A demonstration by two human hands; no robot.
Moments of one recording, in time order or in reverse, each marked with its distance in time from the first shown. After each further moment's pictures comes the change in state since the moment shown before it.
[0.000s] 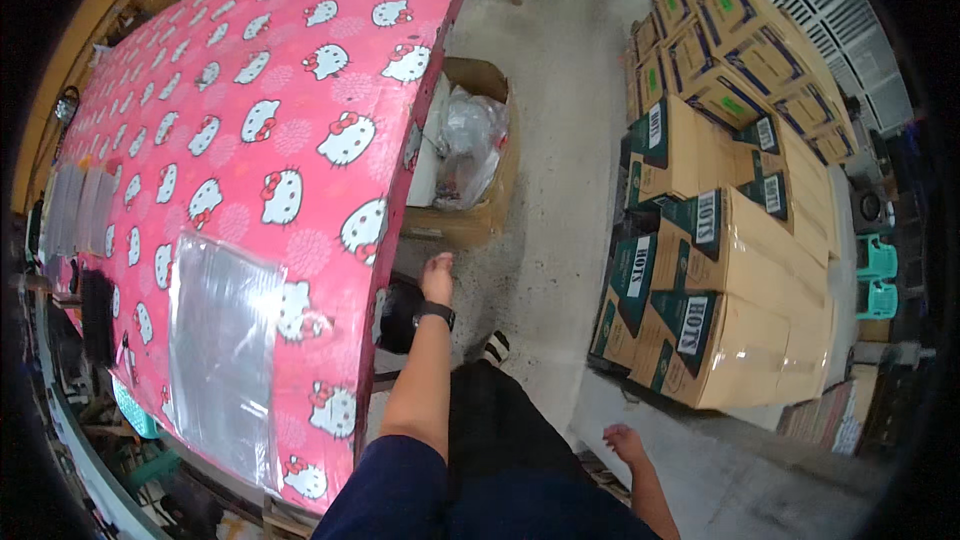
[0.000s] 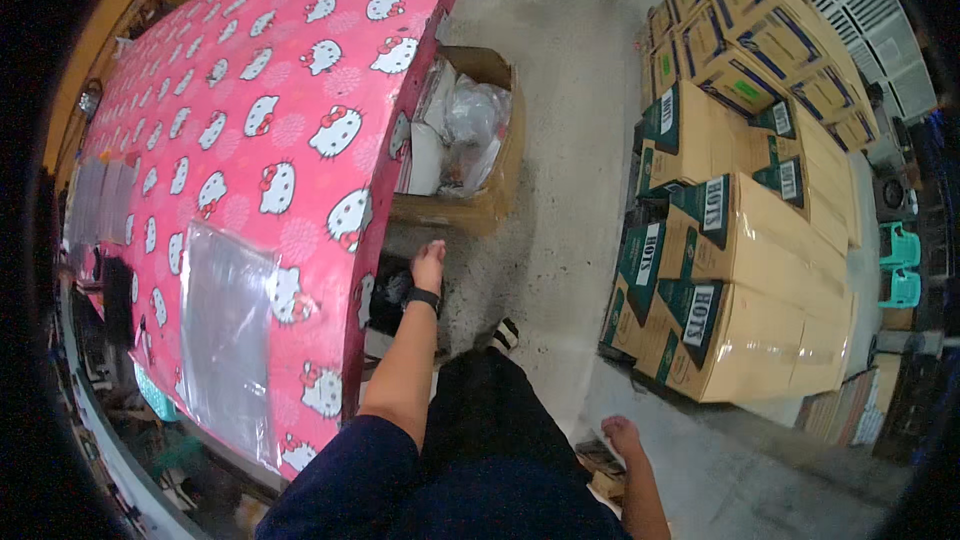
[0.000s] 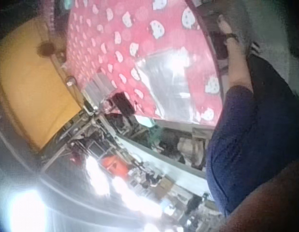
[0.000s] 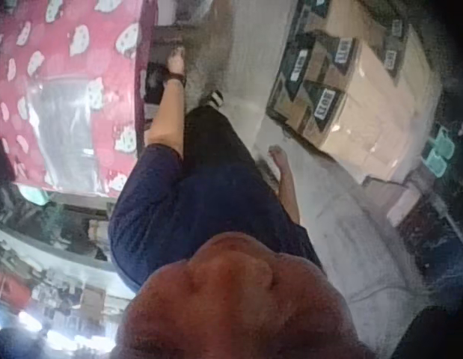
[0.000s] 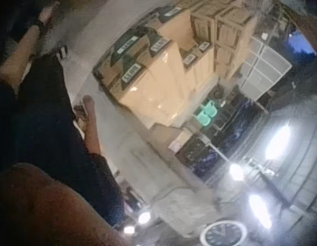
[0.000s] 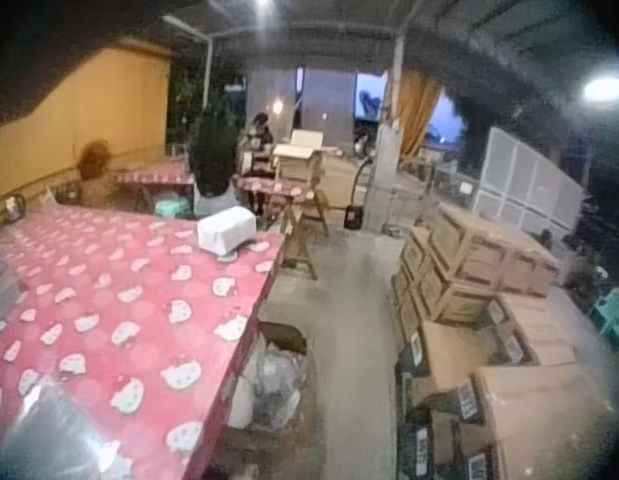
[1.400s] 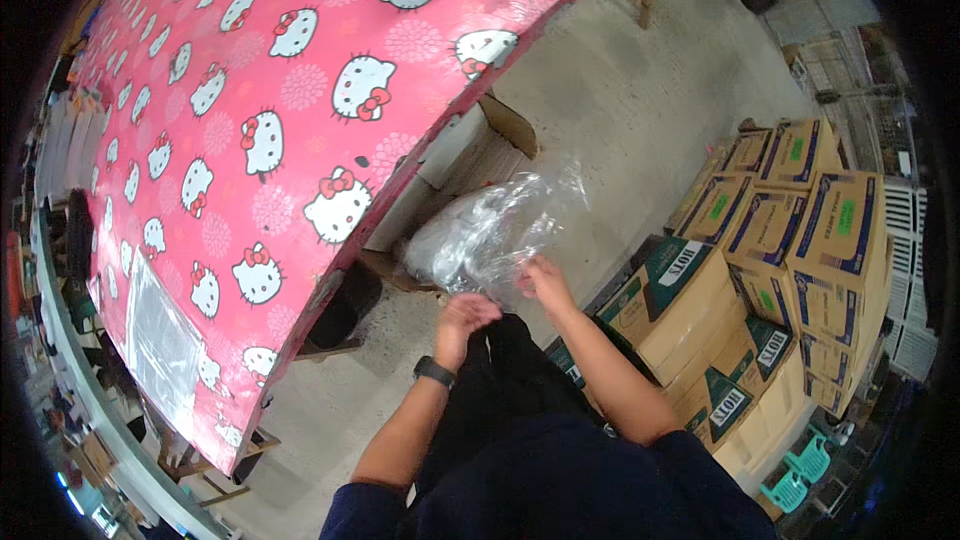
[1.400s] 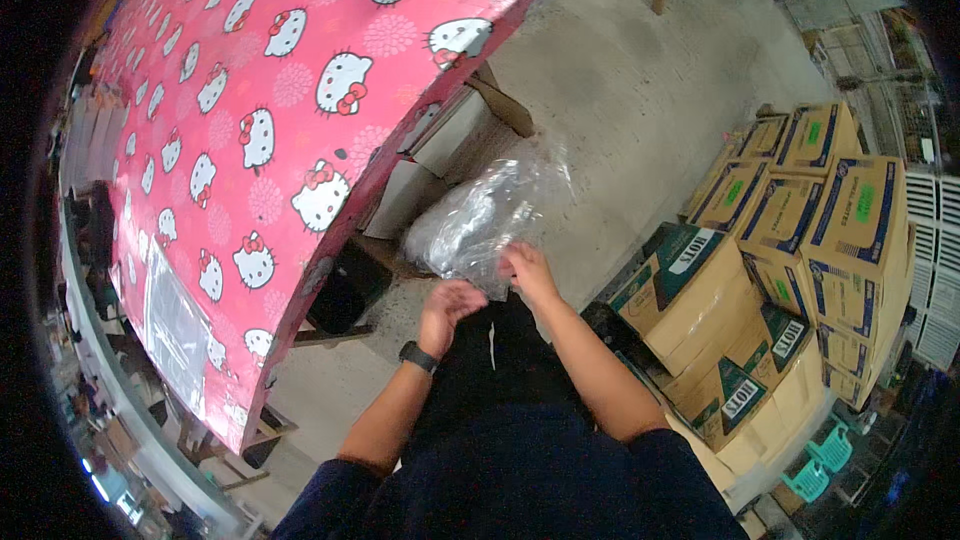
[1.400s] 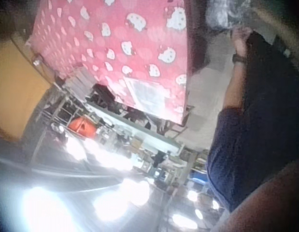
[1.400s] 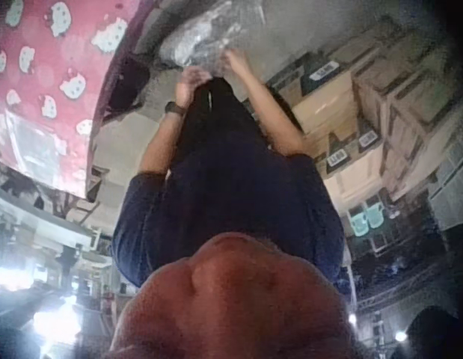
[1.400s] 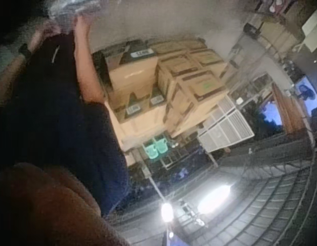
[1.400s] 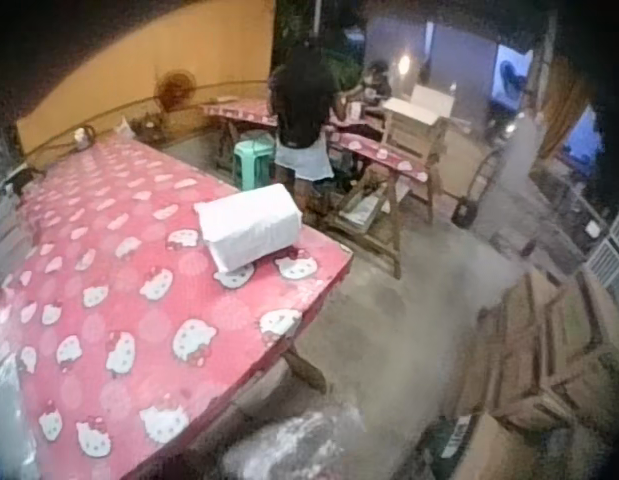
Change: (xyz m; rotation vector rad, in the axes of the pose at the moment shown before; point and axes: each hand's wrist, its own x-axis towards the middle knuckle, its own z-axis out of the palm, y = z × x) left_hand 0.069 0.090 0.276 -0.429 -0.063 -0.227; right_hand 0.344 -0.629 -0.049 -0.001 -0.534 -0.187
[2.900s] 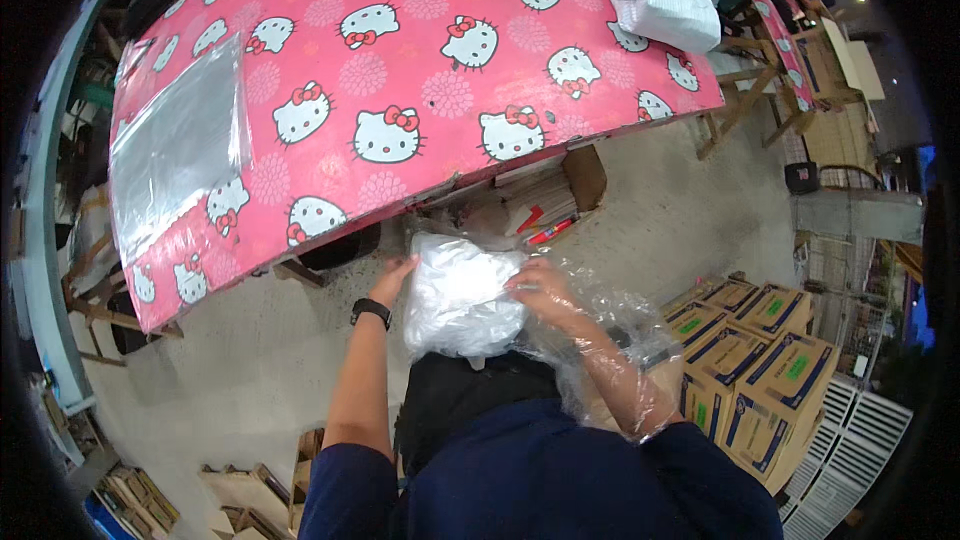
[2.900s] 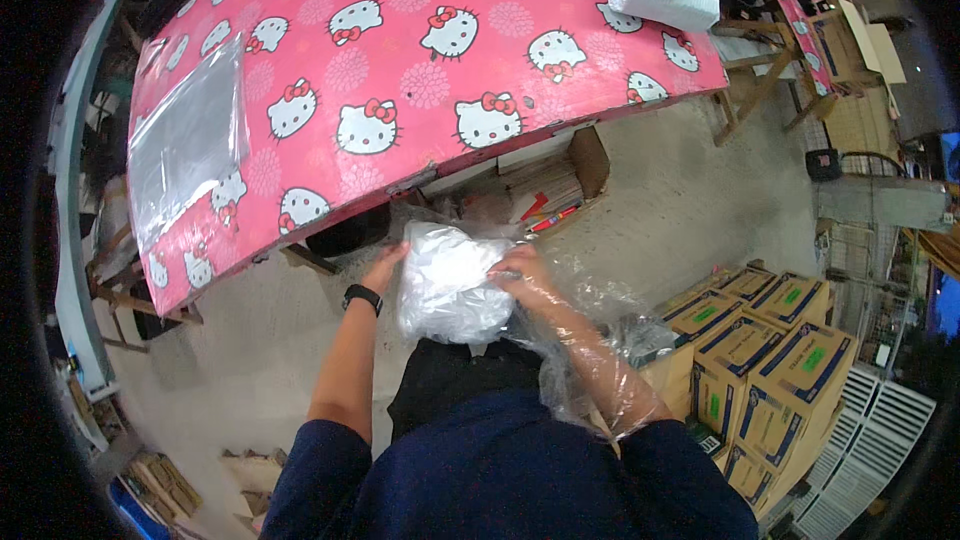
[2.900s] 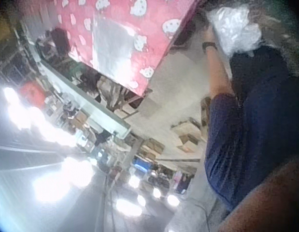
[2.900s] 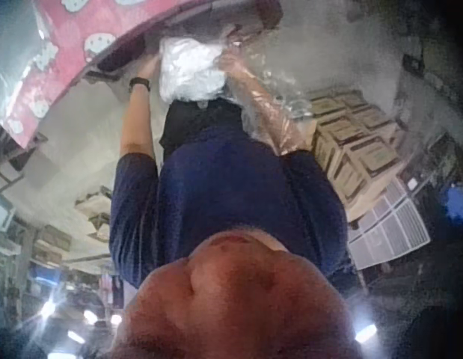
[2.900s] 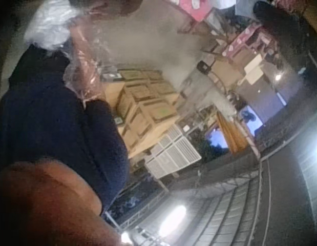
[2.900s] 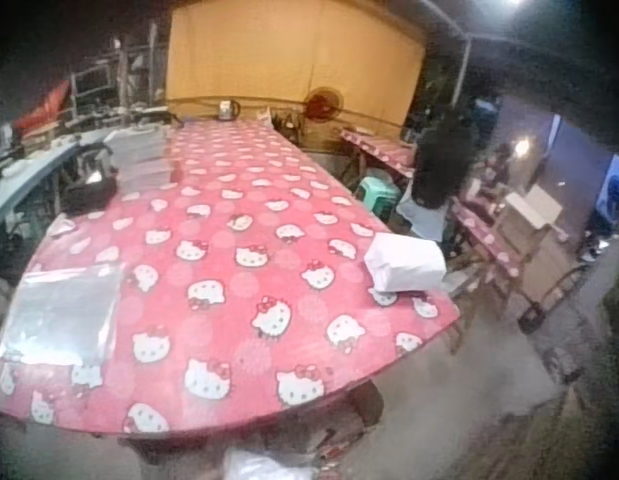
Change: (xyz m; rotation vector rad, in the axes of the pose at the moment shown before) left_hand -0.056 -0.011 -0.176 0.347 0.739 0.067; right_hand -0.025 0.002 0.074 -1.078 -0.552 -0.741
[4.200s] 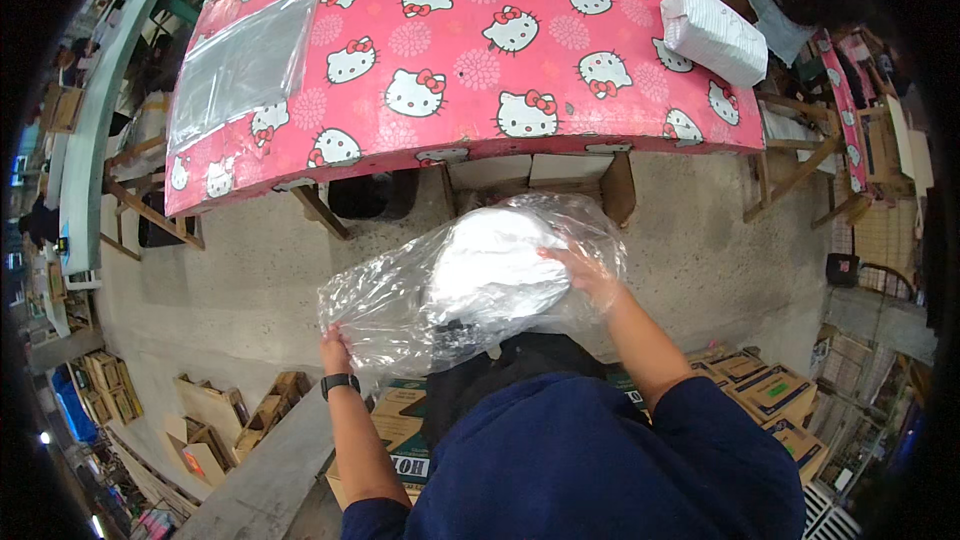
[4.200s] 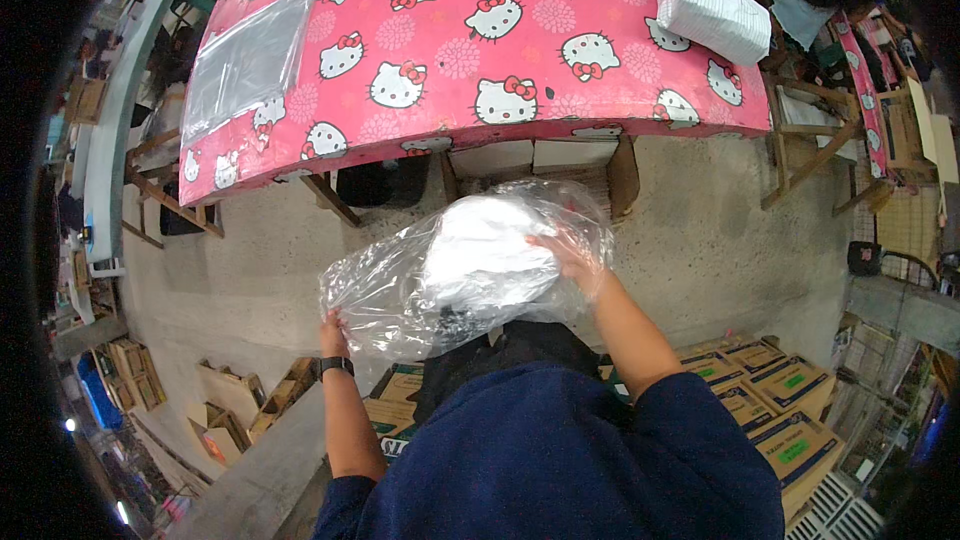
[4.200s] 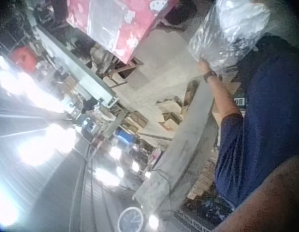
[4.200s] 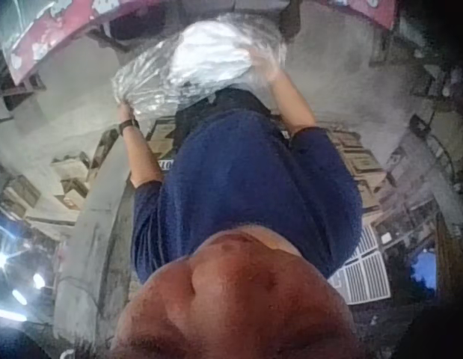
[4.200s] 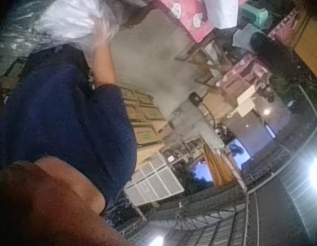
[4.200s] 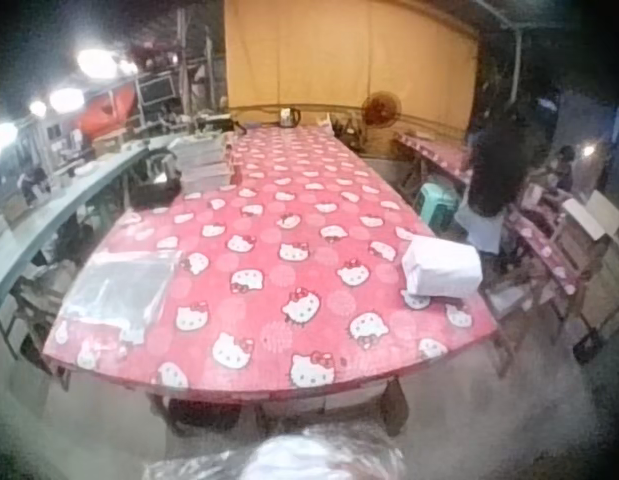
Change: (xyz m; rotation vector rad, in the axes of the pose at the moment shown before) left_hand -0.185 -0.156 -0.024 -0.569 0.707 -0.128; right_hand 0.039 0.132 -0.070 0.467 -0.543 0.280
